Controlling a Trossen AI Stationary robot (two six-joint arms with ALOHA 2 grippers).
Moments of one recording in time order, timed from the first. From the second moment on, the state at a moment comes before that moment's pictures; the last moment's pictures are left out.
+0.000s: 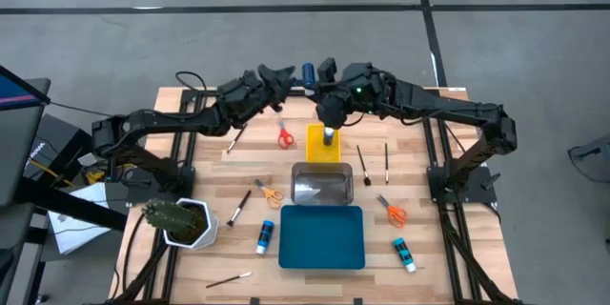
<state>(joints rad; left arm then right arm) 0.38 1.42 0.90 0.64 -0.37 -1.49 -0.21 1.57 1.61 -0.41 0.25 -1.20</state>
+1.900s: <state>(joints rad) 0.35 1.08 0.90 -0.04 -0.35 -0.60 -0.19 1.21 0.72 0.10 0.17 0.35</state>
